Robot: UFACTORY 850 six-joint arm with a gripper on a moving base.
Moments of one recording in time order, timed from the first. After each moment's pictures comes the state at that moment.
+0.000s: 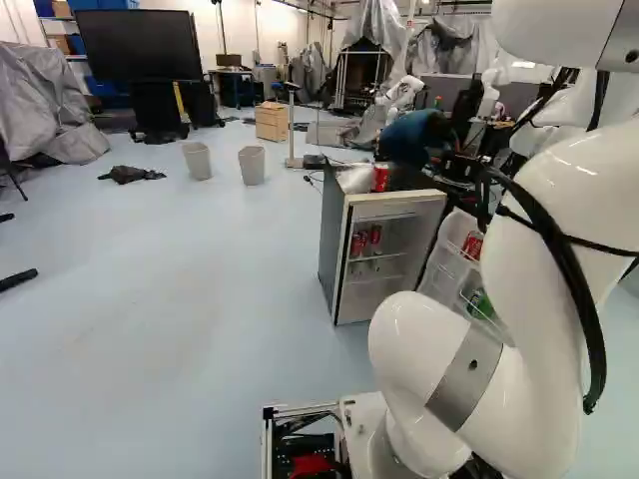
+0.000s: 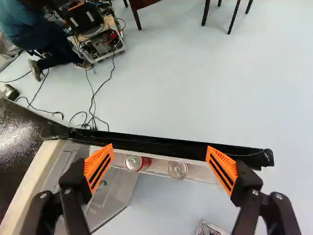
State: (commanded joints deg) arm -54.1 -10.8 -56.2 12.5 -3.6 3.0
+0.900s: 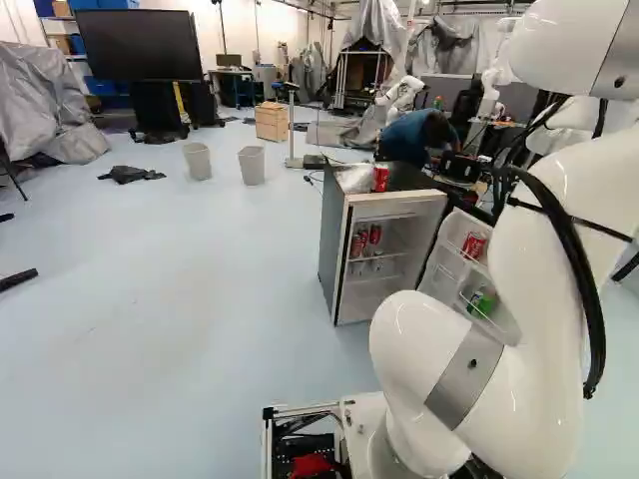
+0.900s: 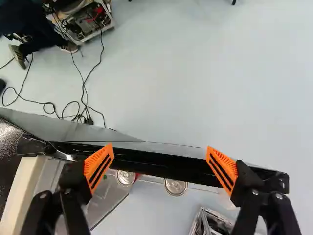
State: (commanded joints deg) arm -56.2 -22.9 -70.7 12.5 -15.2 3.0
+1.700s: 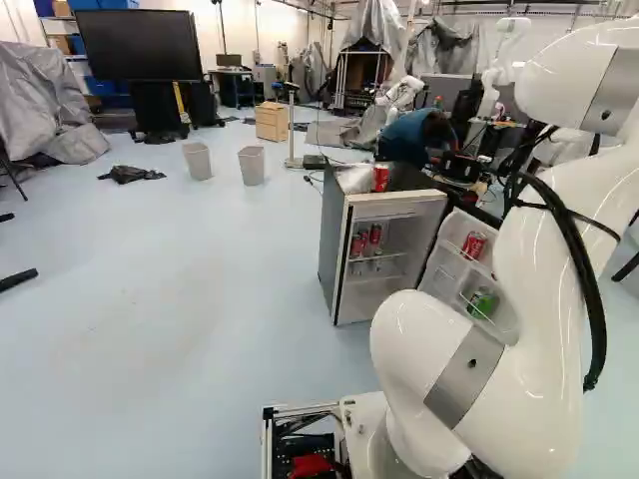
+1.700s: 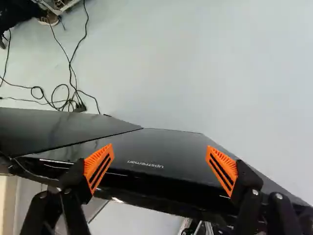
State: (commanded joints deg) arm -57.5 -36.5 -85.0 12.5 -27.2 3.0
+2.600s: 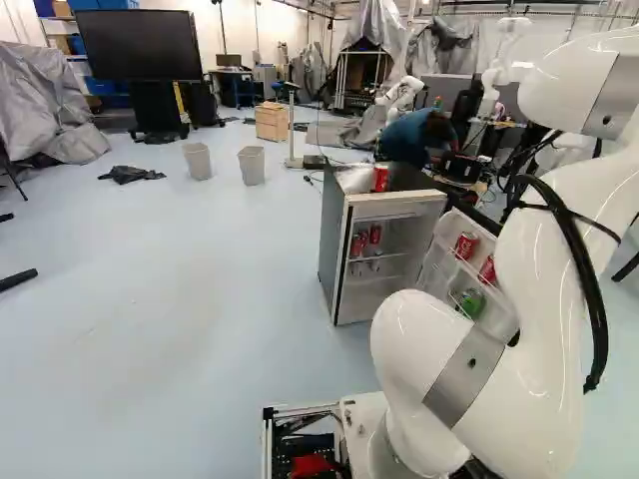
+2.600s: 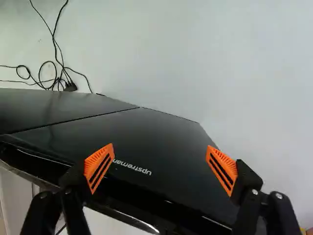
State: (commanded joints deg) arm -58.3 -35.9 -83.1 12.5 -34.4 3.0
